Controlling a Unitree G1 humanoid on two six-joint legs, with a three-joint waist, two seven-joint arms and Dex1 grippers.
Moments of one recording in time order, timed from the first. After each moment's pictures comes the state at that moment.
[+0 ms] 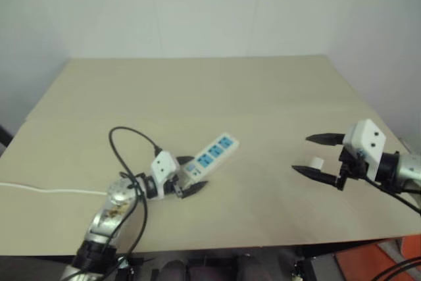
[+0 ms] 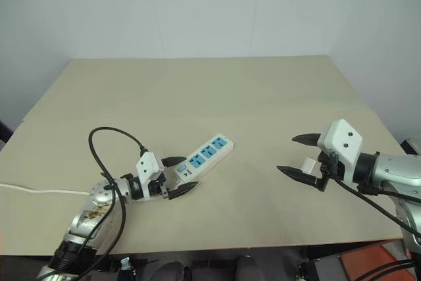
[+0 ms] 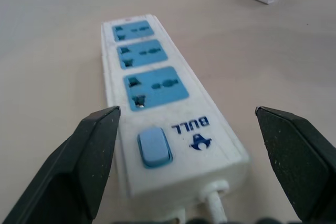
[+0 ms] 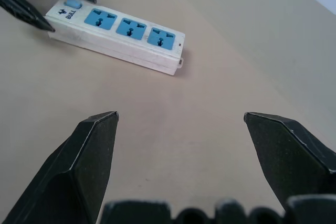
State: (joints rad) left arm -0.20 0.42 -0.12 -0.05 -0.21 0.12 -0.86; right arm -0.10 -0.95 -0.33 -0.40 0.46 0.45 1.02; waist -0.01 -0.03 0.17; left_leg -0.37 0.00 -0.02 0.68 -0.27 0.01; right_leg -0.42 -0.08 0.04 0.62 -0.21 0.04
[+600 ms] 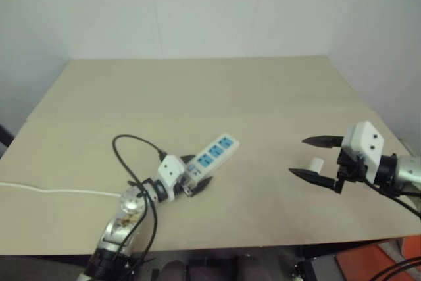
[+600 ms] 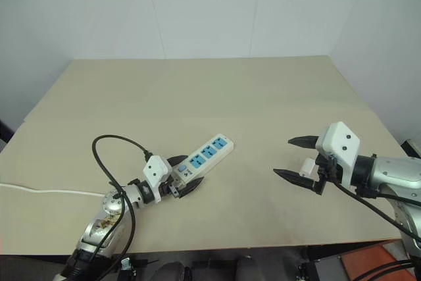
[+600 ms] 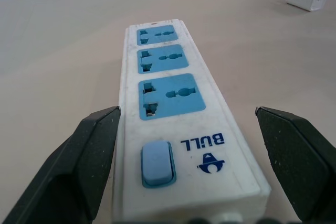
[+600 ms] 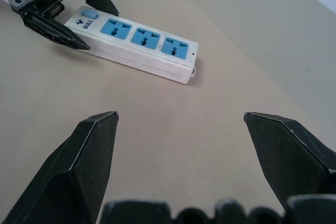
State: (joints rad) left arm -0.14 0.33 -0.14 -0.07 -0.14 0.06 -0.67; right arm -0.08 -0.95 -0.33 -0.42 0.49 0.46 1.02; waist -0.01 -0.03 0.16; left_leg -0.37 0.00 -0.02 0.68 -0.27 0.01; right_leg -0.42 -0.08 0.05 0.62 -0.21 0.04
